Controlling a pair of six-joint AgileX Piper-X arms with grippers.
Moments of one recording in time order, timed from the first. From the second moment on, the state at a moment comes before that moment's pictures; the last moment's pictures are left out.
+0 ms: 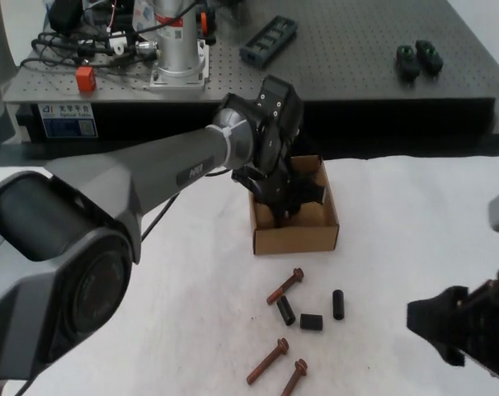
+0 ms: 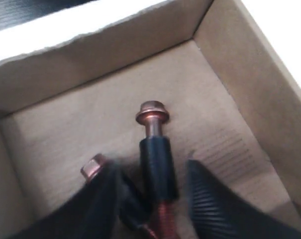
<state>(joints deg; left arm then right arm) -34.7 135.4 -111.7 35.4 1.1 -11.2 11.7 39.6 -28.9 38.9 -5.5 17.4</state>
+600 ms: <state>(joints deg) -34.7 103.3 -81.6 34.4 -3.9 -12.2 11.8 91.3 -51.2 35.5 -2.0 7.1</state>
